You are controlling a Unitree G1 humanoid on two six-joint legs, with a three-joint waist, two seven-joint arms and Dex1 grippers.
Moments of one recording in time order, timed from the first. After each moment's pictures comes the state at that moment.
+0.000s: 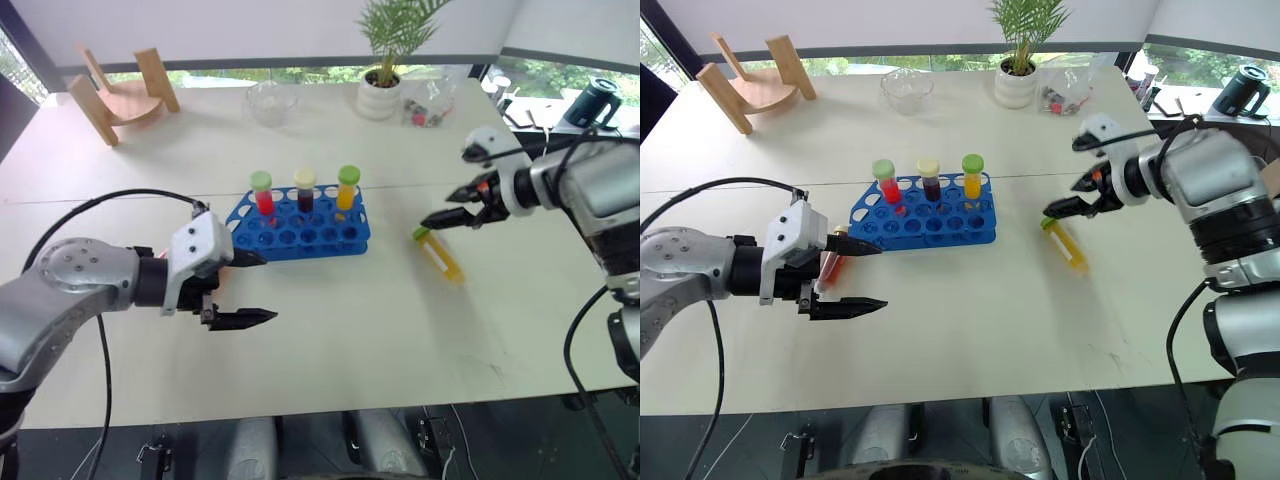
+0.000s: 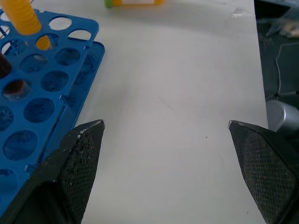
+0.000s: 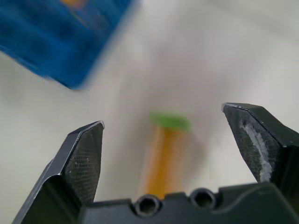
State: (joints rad) left arm -0.33 1.06 0.06 -0.59 -0.73 0.79 -0.99; right arm -1.11 -0.91 0.55 0.50 0.24 0.97 1.12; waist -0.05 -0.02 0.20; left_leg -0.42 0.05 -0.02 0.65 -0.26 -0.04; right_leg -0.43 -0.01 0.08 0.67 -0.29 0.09
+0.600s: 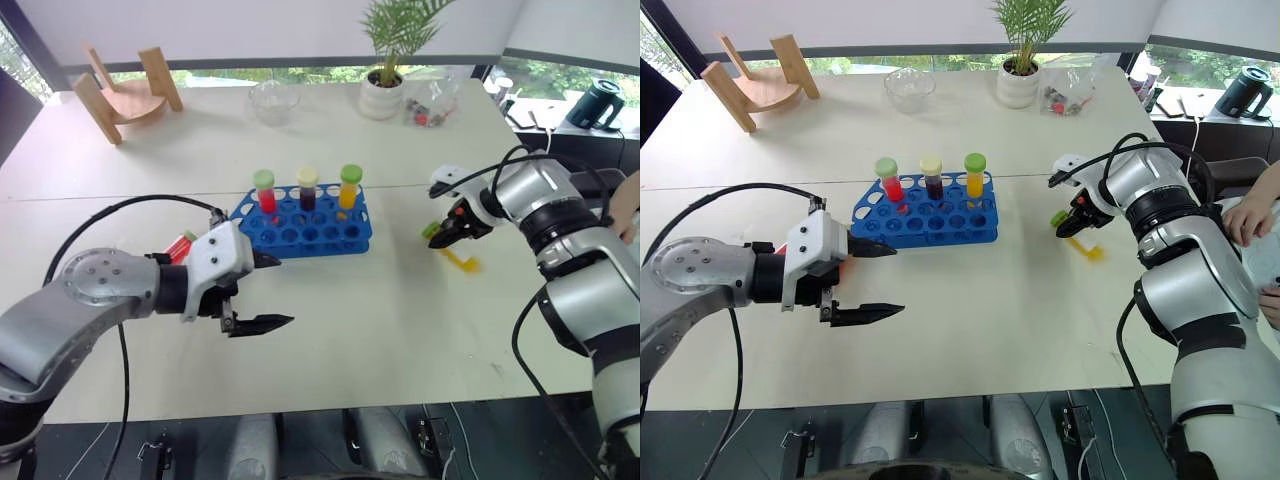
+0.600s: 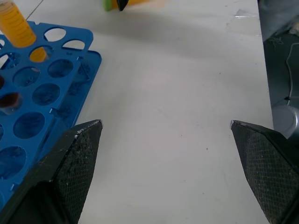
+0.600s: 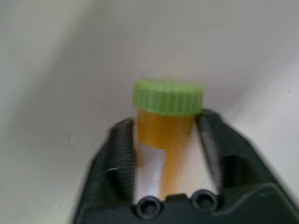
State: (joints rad) left arm -0.29 0.99 0.01 -0.67 -0.71 0.81 -0.88; right arm -1.23 -0.68 0.63 0.98 -0.16 0.63 1.33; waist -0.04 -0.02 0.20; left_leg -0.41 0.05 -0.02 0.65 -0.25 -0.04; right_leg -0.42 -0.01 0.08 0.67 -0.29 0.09
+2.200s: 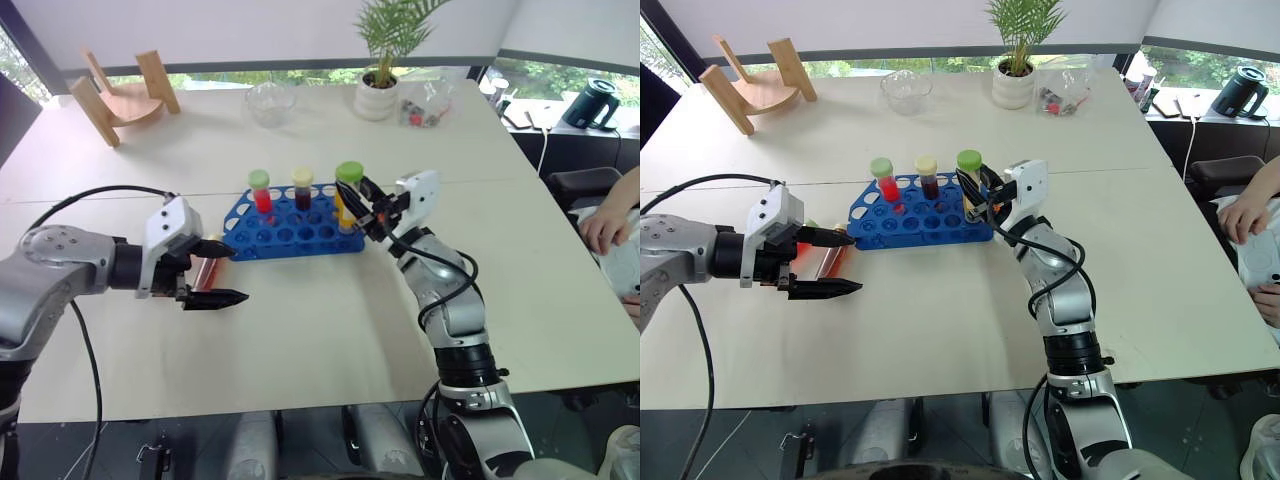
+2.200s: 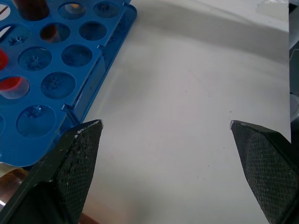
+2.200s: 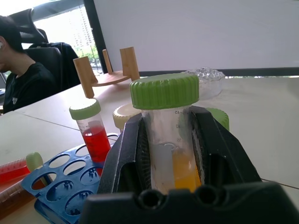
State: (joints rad) left arm -0.35 1.06 0.05 -0.34 -0.63 0.78 -1.13; right arm -0.47 -0.09 0.03 -0.04 0.18 0.20 0.45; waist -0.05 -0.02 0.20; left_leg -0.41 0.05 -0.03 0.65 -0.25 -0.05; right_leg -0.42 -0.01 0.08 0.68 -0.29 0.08
